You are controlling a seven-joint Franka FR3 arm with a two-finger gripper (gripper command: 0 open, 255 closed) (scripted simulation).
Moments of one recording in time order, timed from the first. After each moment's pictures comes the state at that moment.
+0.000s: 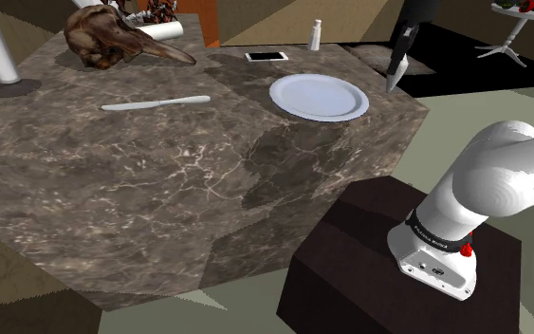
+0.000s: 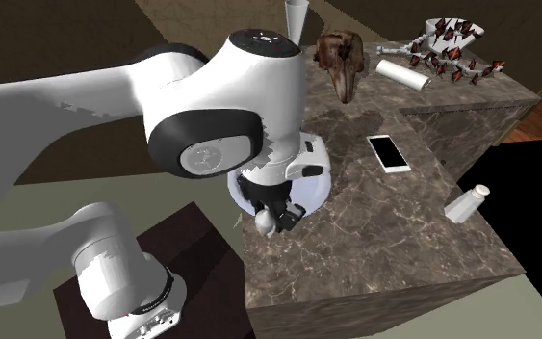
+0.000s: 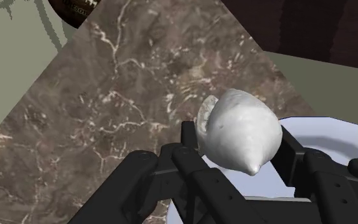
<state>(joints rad) -0.09 -0.78 -0.35 -2.43 -0.25 1.69 -0.45</state>
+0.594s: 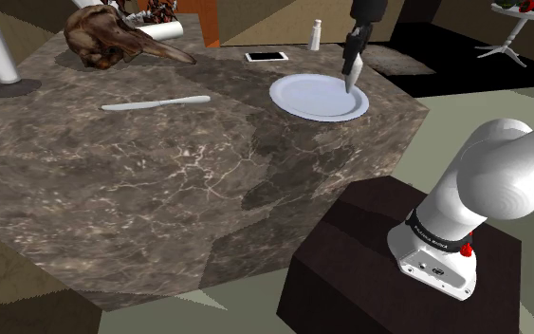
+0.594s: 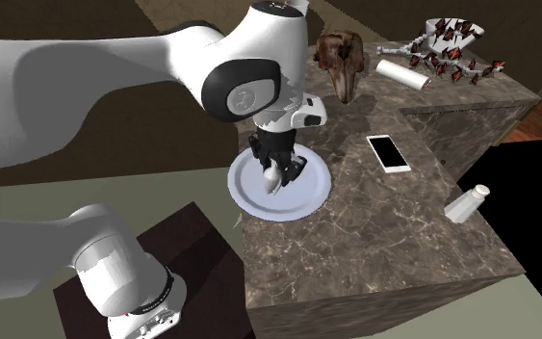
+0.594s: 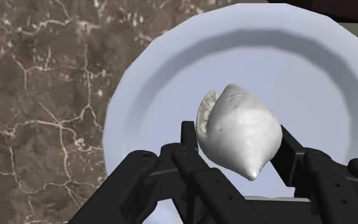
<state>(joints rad) 0.02 -0.58 -0.23 -2.34 -0.13 1.78 -0.28</state>
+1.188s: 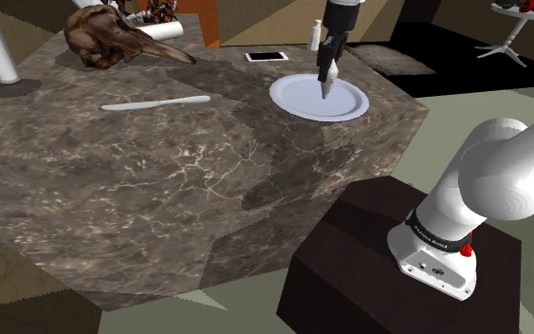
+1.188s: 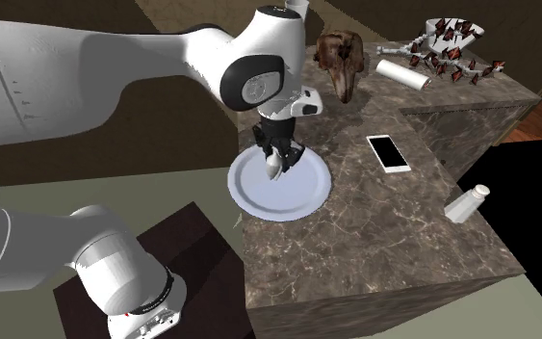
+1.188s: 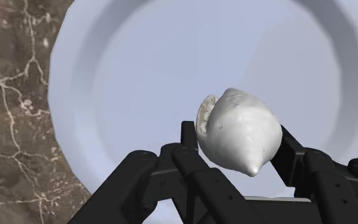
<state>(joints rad) 0.07 -0.46 -0.18 -2.30 -0.08 1.86 -0.20</state>
